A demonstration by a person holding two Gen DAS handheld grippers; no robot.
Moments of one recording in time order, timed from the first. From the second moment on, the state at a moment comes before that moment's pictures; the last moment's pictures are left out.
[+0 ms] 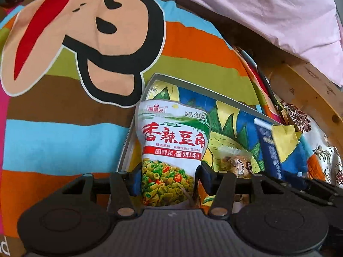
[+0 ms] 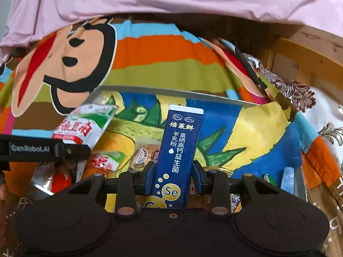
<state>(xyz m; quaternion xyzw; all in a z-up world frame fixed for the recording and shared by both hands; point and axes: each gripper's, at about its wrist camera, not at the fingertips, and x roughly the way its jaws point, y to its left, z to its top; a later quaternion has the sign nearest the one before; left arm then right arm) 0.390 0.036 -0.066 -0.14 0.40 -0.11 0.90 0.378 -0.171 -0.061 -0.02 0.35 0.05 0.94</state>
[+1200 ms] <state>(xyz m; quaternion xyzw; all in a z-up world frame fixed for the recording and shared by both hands) 0.315 0.048 0.012 -0.12 0.28 -0.05 0.95 0.281 -0.210 0.024 0.03 0.17 0.03 0.98</state>
